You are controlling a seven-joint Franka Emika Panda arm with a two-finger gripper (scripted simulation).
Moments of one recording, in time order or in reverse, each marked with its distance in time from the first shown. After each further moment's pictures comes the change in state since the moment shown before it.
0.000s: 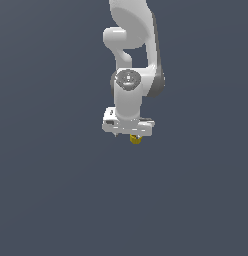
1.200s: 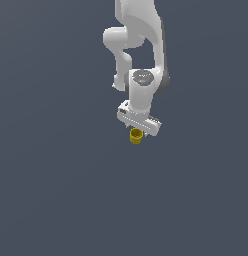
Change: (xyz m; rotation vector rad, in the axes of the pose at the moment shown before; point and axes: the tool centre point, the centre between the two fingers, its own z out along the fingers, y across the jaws) arm -0.060 -0.040 0.037 0.008 0.045 0.421
